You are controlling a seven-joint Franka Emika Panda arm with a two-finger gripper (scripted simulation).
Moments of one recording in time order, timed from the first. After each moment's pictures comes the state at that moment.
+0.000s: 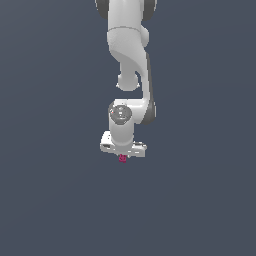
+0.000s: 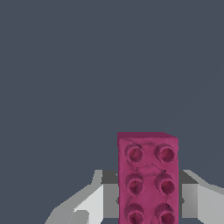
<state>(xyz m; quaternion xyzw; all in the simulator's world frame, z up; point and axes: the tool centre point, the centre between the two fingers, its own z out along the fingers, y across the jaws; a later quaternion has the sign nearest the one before) 0.014 -0.022 0.031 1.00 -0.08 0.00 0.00</state>
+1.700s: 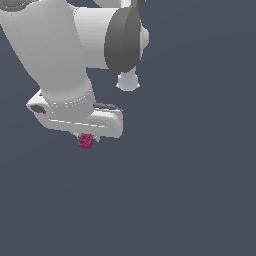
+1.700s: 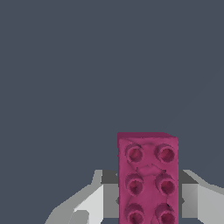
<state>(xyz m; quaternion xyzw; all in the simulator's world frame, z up) 0.092 -0.113 0.300 1.00 -0.08 0.00 0.00</state>
